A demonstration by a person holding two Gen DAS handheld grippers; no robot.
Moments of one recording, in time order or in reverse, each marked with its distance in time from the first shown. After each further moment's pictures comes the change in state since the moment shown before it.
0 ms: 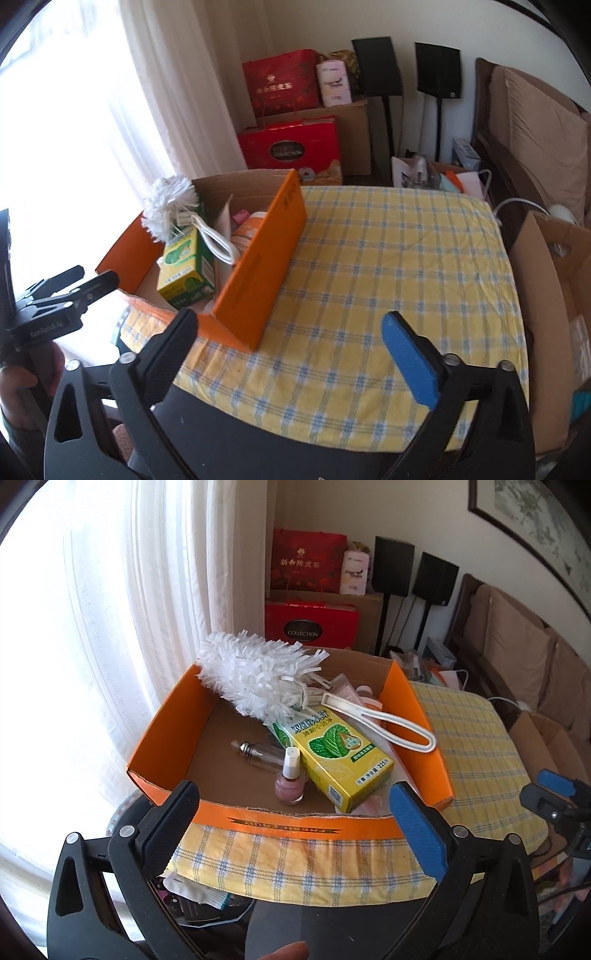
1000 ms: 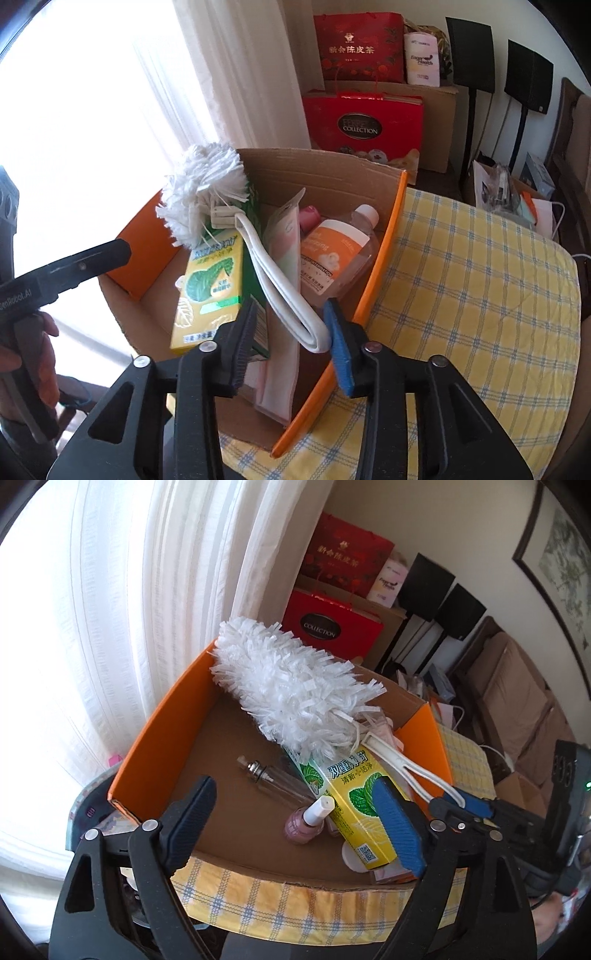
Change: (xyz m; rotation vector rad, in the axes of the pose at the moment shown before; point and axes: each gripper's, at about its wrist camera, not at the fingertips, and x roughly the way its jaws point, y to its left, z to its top) left arm 0.054 0.063 0.040 -0.219 0.074 -0.106; right arm 0.110 0.071 0.060 -0.198 0.145 0.180
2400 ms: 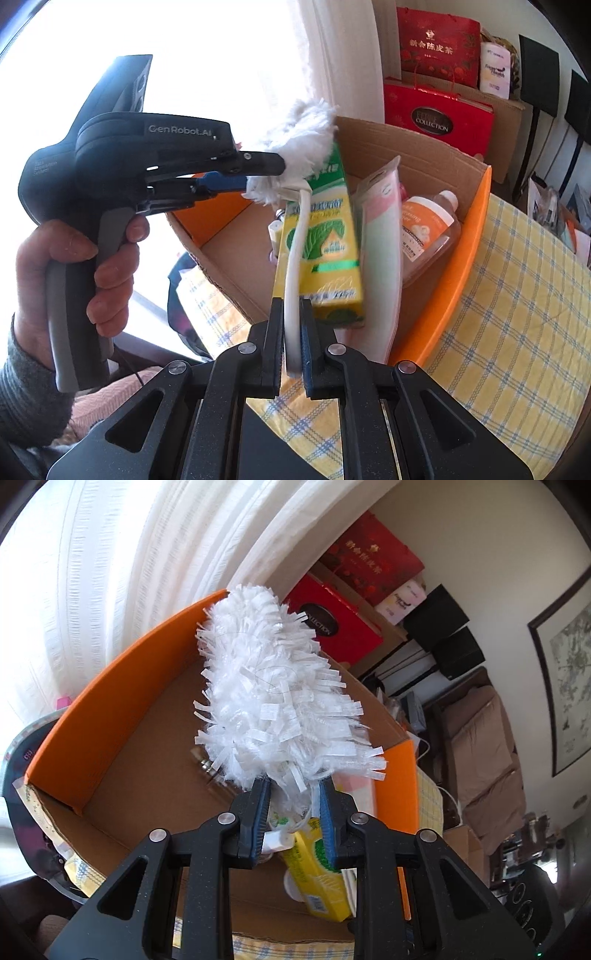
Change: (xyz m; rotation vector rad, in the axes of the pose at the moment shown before) left arm 0.057 0.018 0.022 -0.299 0.074 -0.186; right arm 0.003 0.054 -0.029 -0.176 0.104 0.158
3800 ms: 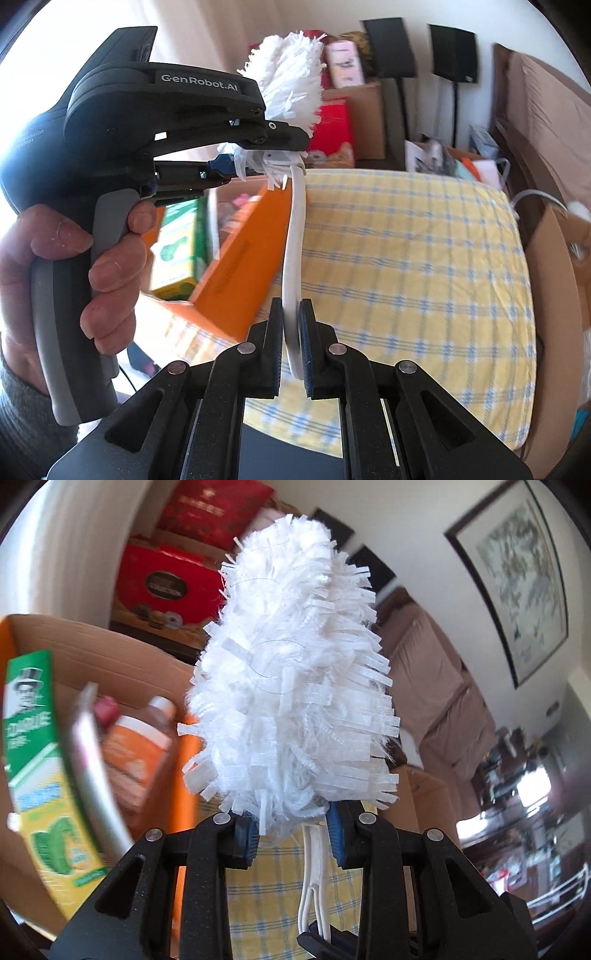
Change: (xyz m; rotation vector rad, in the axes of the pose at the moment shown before) left arm 0.040 -0.178 -0.036 0.282 0.139 -0.184; right arm -0.101 -0.076 -0.065 0.299 -0.173 -0.216
